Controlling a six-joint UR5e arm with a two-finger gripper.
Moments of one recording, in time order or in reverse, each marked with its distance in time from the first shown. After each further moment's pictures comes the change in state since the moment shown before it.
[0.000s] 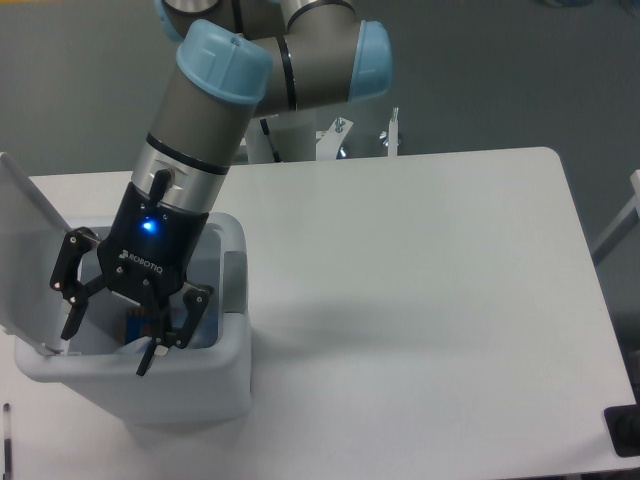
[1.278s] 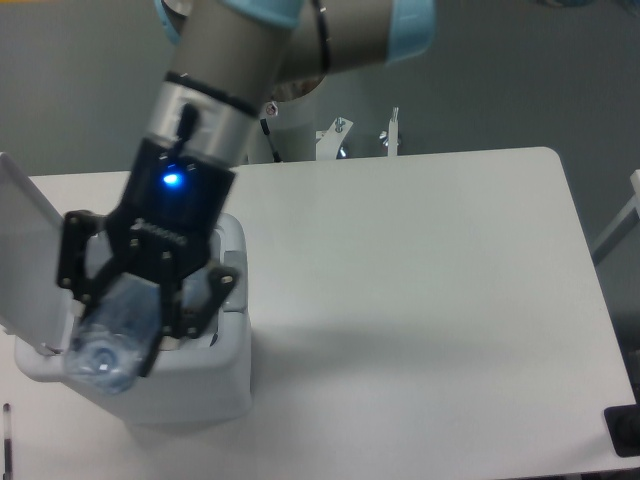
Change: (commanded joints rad) arm -0.021 -0.023 0.126 0.000 0.000 -0.086
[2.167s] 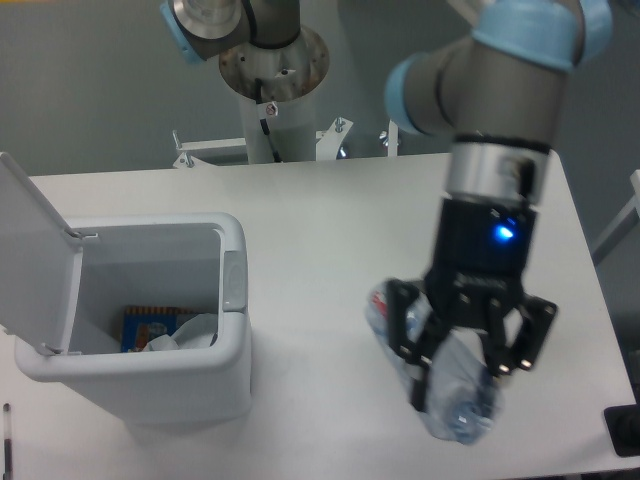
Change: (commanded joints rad) arm 0.264 -0.068 0.213 -0.049 -0.012 -0.011
